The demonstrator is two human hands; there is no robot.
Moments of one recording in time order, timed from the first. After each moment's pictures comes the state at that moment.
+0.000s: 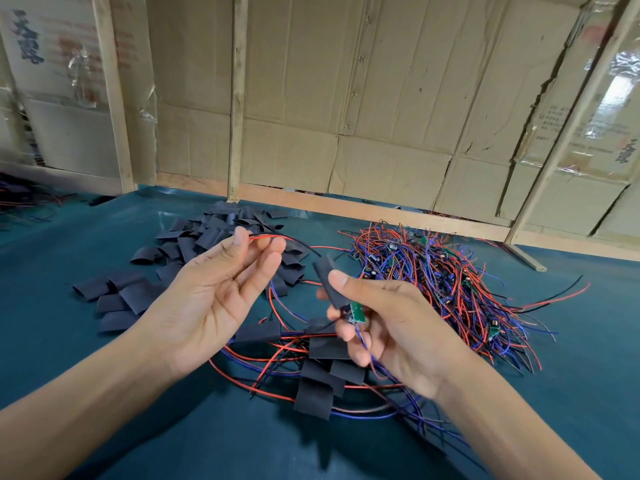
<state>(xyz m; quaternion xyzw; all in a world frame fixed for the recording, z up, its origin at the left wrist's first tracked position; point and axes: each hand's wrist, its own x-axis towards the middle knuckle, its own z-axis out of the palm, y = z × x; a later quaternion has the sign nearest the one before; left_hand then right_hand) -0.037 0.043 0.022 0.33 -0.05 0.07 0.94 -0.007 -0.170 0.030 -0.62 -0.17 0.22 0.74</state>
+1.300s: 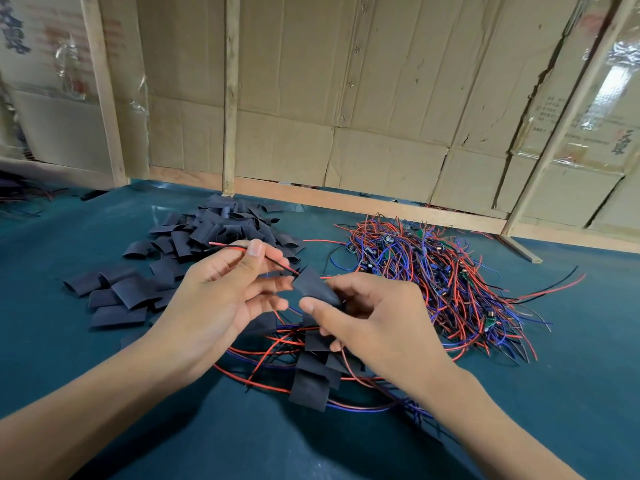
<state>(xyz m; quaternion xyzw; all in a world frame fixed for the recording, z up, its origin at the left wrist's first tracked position) -0.038 0.029 0.005 0.53 -0.07 0.12 0.83 -0.012 -0.163 0.012 -0.82 -0.28 -0.10 0.48</state>
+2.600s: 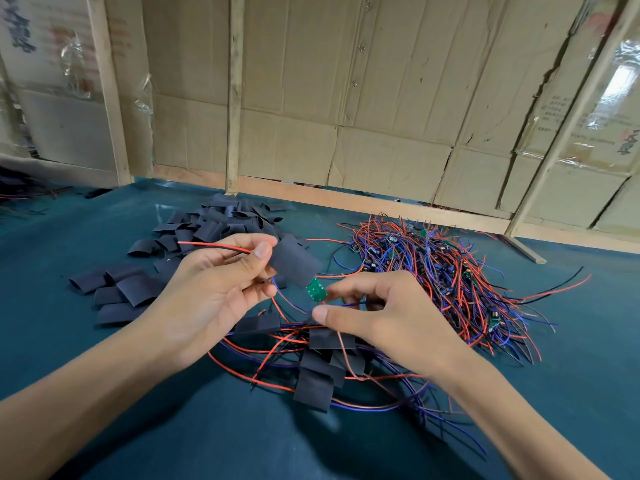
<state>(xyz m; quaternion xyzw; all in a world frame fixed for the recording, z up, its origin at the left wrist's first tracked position) -0.033 0.044 0.009 0.51 -0.08 0.10 0.85 -0.002 -0.178 0.024 -0.84 -0.30 -0.03 0.46</state>
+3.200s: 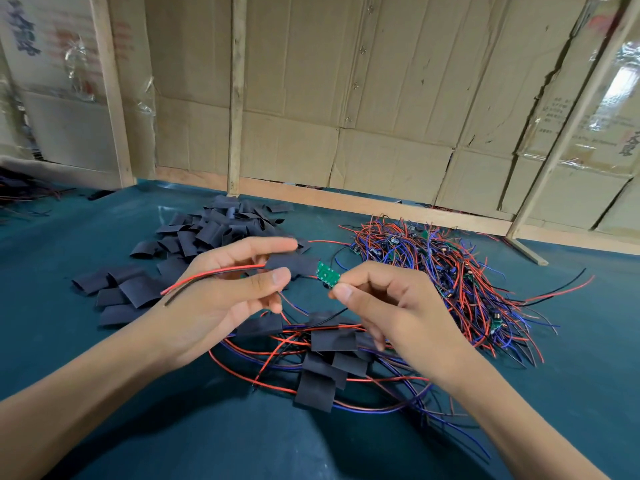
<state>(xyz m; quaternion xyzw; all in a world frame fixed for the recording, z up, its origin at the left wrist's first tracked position) -0.034 0.049 0.008 0.58 -0.16 0.06 0.80 -0.006 -0.179 0.027 -0.76 -0.36 -0.04 0.54</state>
